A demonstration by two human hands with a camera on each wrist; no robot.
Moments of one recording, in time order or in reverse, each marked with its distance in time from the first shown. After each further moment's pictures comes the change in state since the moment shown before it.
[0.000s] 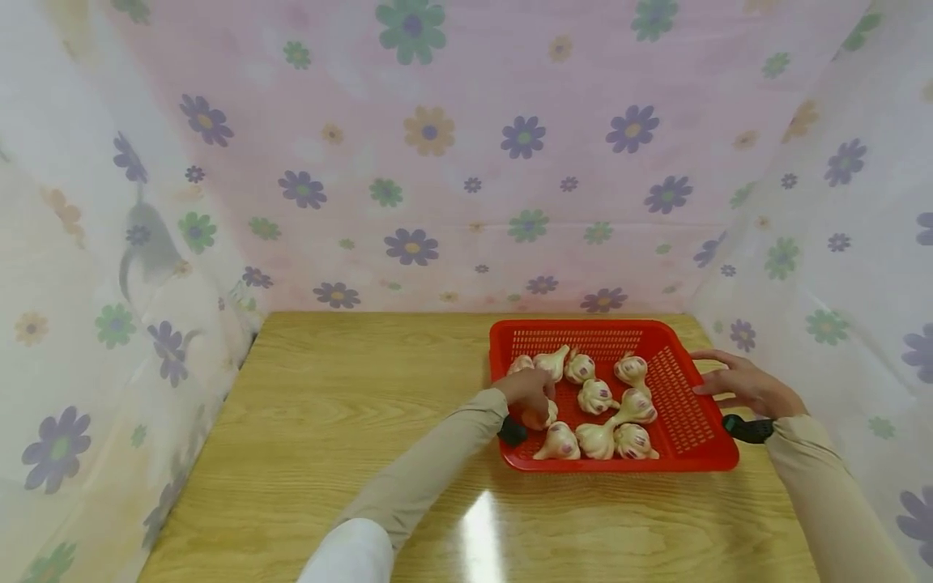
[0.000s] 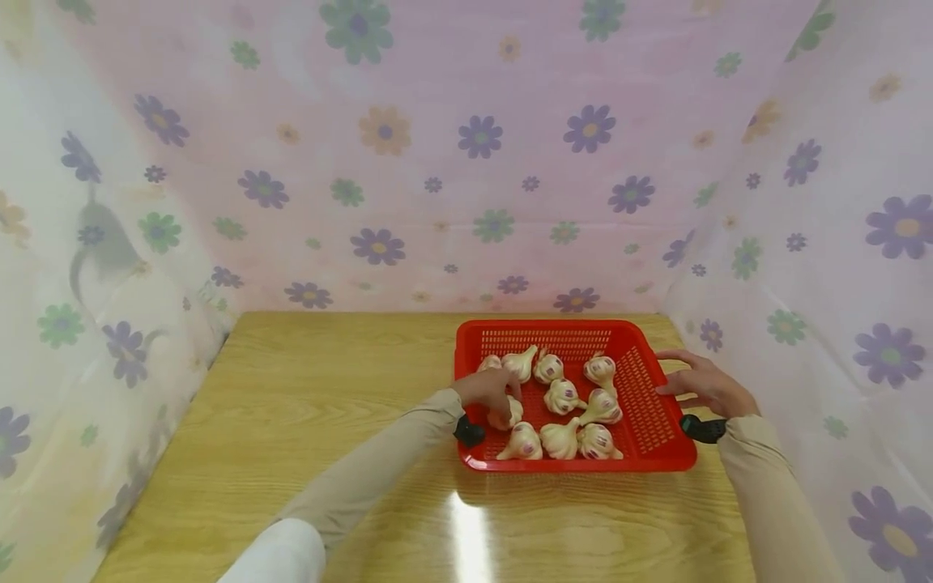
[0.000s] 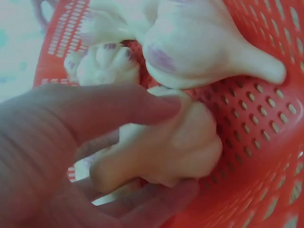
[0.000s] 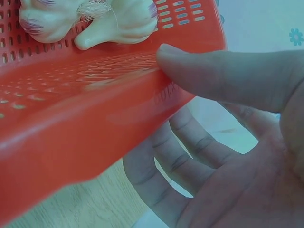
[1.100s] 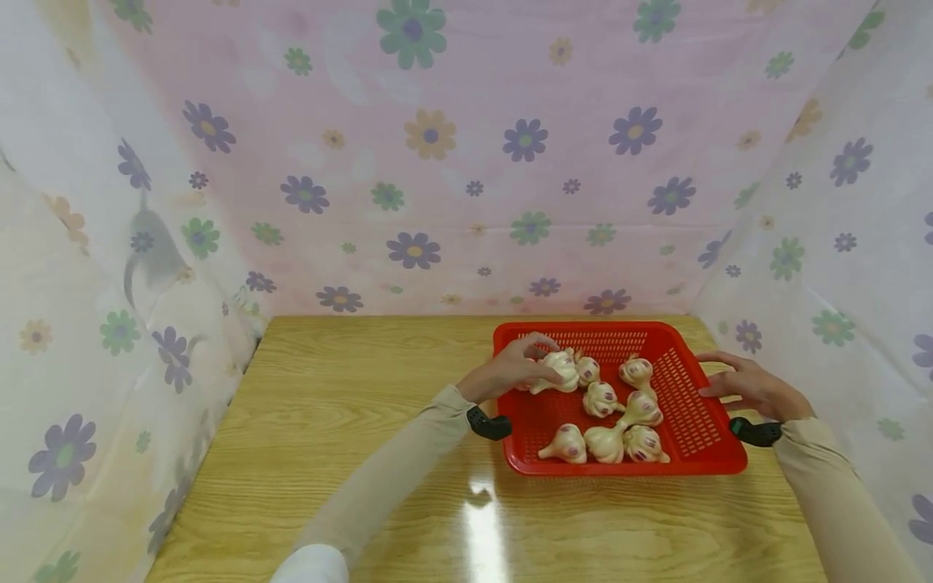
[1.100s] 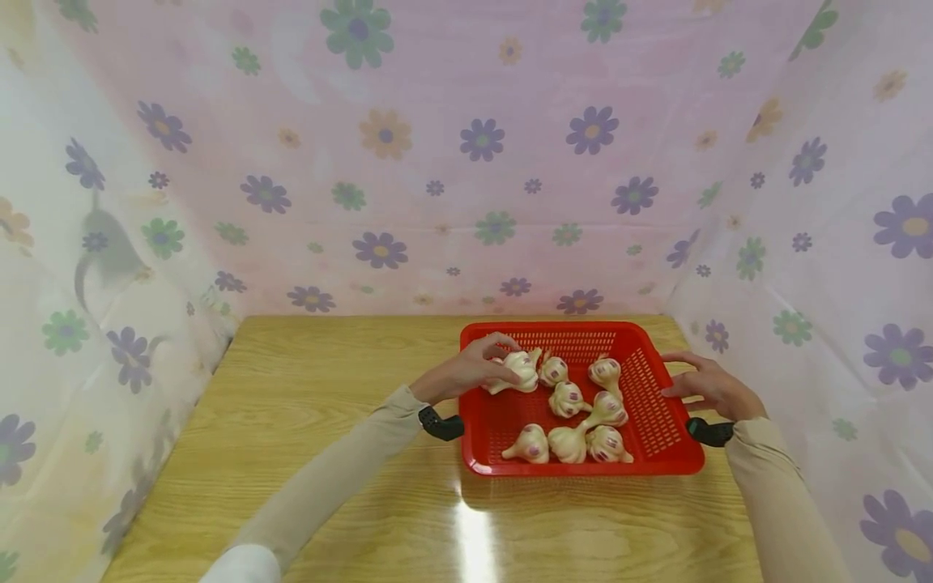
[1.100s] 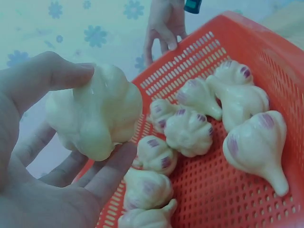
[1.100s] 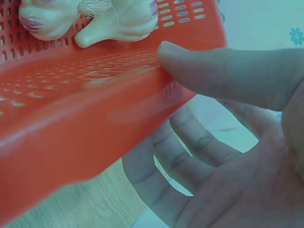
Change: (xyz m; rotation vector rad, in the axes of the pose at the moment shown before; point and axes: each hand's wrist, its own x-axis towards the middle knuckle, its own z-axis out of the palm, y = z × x) left_hand -0.038 -0.010 -0.039 -0.925 0.087 0.191; right_hand 0.003 0.003 -0.002 0.006 0.003 0.009
